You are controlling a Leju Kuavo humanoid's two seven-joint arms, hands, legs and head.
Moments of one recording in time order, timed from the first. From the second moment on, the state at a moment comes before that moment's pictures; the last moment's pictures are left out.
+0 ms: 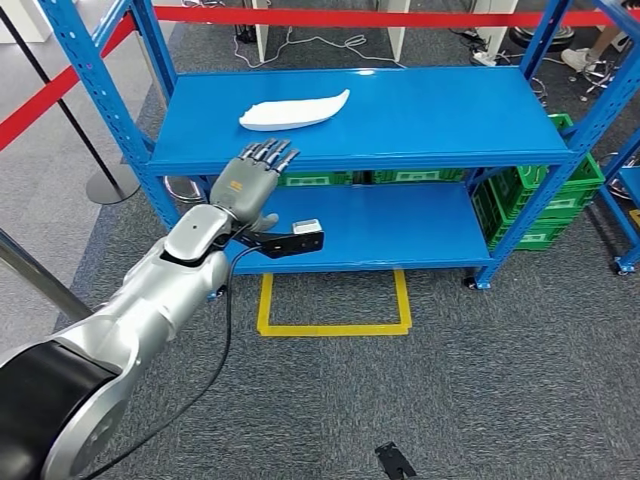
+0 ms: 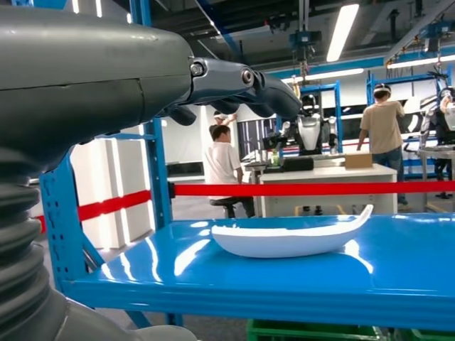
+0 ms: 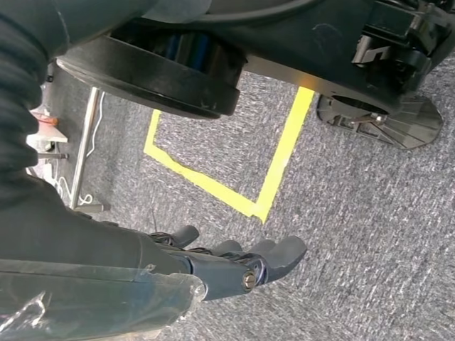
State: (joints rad) left arm -1.00 -0.23 -0.52 -0.34 -1.34 0.41 -0.22; right arm -0.16 0.22 -0.78 -0.19 1.19 -0.16 0.11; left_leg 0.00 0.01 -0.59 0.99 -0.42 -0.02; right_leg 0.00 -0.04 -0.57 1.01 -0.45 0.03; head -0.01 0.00
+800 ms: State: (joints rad) left arm -0.99 -0.29 -0.61 -0.34 -1.36 0.51 -0.10; right arm -0.14 0.22 -0.80 -0.19 1.19 -0.18 0.11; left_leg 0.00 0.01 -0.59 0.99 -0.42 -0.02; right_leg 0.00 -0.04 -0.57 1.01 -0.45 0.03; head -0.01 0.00
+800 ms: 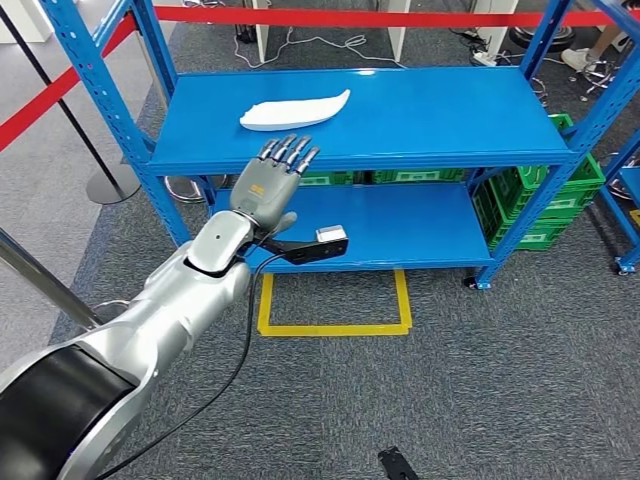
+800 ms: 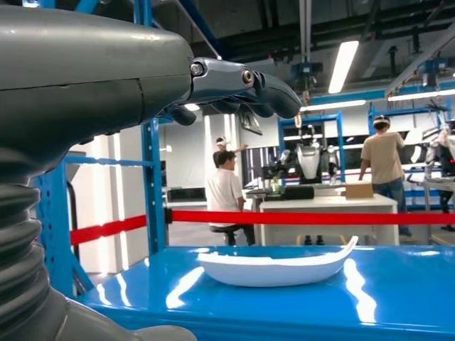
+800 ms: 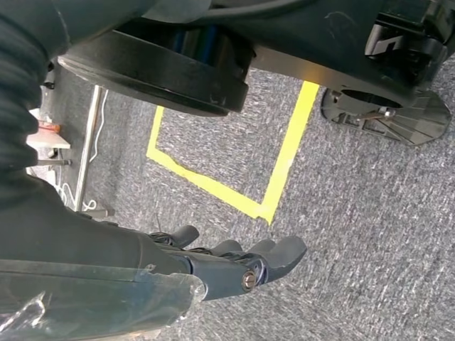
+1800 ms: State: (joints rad) left arm -1.00 -0.22 -0.56 -0.32 -1.40 0.43 0.10; right arm -0.13 0.22 -0.87 -0.19 1.18 -0.19 0.09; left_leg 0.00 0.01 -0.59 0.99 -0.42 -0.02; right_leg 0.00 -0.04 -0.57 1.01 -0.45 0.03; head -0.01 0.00
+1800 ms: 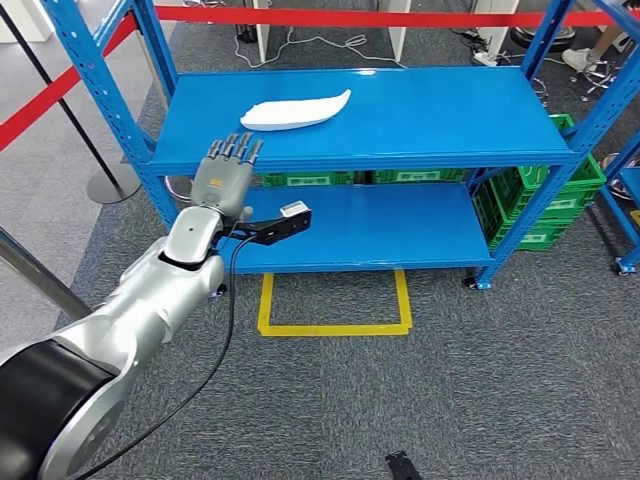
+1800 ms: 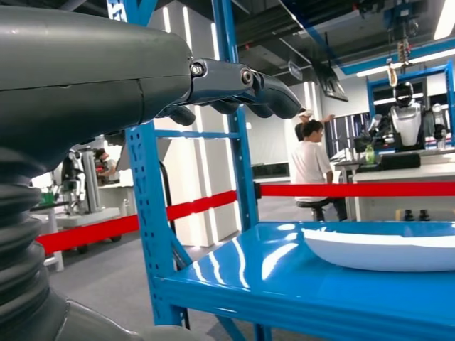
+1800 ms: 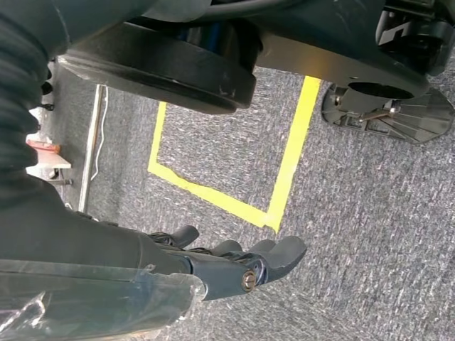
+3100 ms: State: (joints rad) left arm -0.98 -0.19 -0.54 -0.30 -1.40 0.41 0.10; right arm -0.13 0.22 -0.87 -0.19 1.21 -0.19 0.10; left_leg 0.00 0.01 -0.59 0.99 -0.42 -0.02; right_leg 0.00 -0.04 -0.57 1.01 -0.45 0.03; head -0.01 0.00
